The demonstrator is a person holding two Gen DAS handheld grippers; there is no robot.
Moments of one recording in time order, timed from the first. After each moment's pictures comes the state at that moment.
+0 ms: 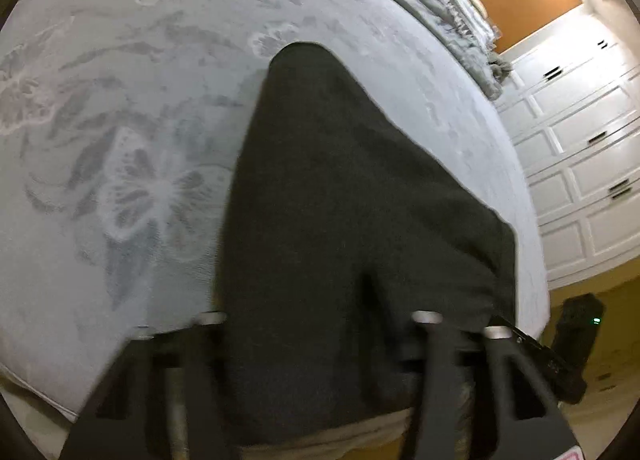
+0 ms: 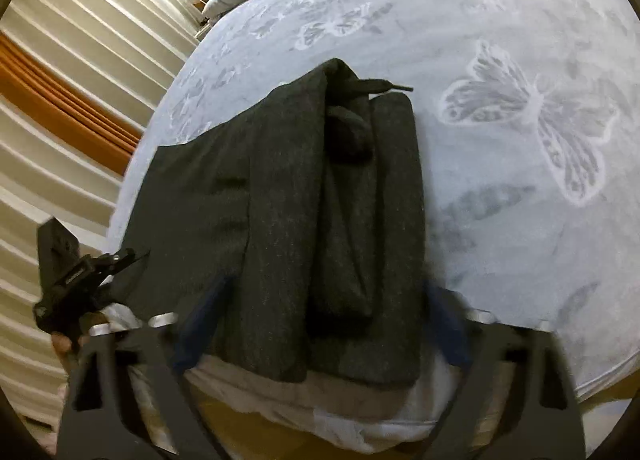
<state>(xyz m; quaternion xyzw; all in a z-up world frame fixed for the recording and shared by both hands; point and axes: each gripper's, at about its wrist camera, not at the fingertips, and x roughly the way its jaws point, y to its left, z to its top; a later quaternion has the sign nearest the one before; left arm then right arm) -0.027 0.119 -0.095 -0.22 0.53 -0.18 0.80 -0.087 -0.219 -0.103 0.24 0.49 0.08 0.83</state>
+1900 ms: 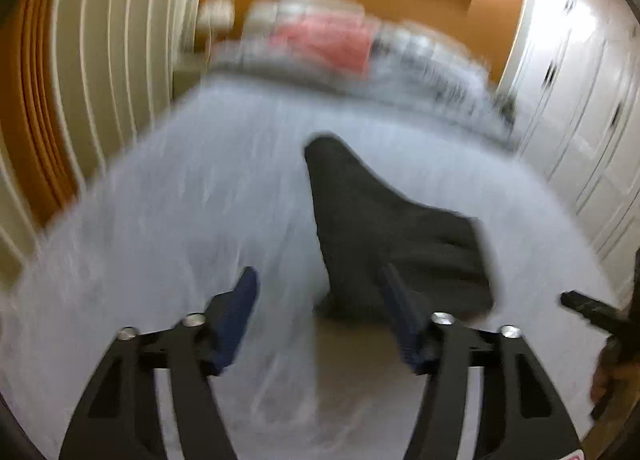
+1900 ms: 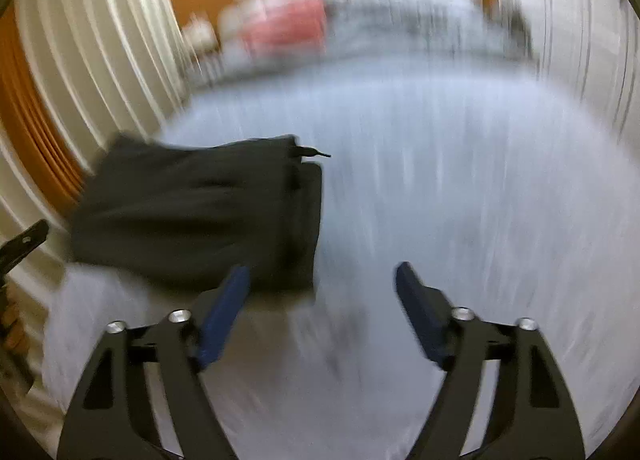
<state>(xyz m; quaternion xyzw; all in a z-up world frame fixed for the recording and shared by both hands) 0.165 0.078 0.027 -0.06 0.39 -0.12 0.91 0.136 -0.310 -0.010 0.14 0.43 0.01 0.89</state>
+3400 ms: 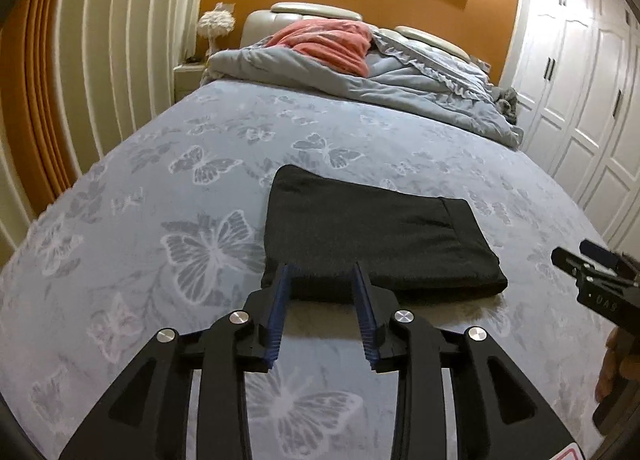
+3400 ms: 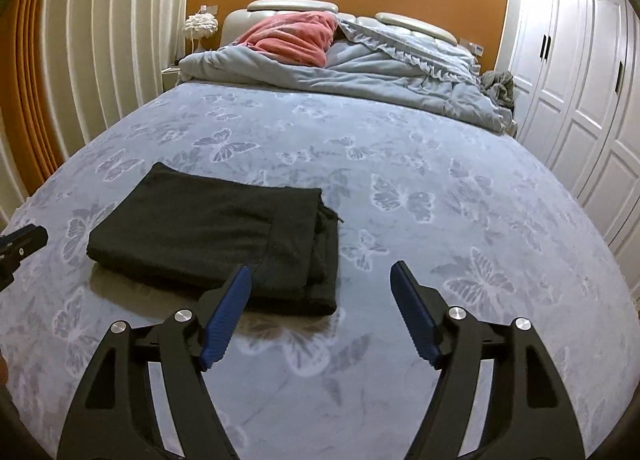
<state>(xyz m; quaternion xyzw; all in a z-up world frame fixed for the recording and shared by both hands) 0.139 0.043 0.015 -0.05 0.34 -0.10 0.93 0.116 -0.203 0.033 -0.02 0.34 -0.06 0.94</state>
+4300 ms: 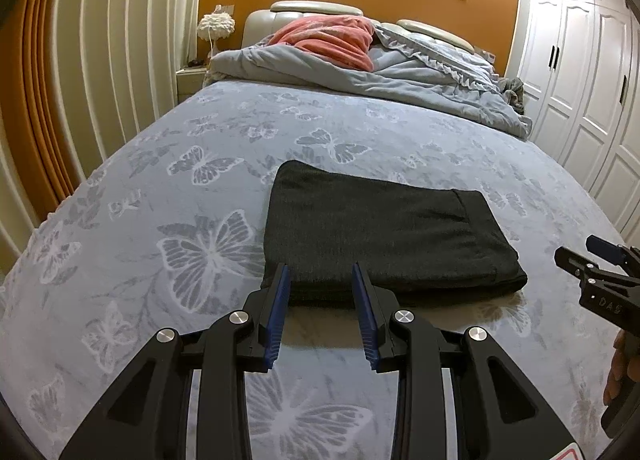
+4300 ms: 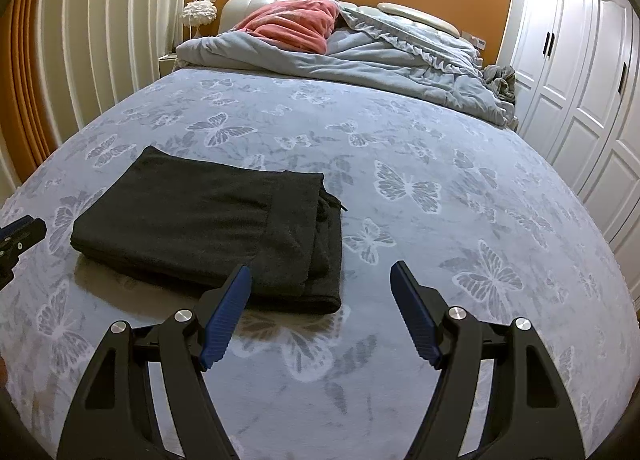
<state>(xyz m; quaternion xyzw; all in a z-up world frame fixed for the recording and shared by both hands) 0.152 0.030 0.001 -0.03 0.34 -0.09 0.94 0.132 -0.200 0.012 -0.04 0.35 -0.07 0.93</state>
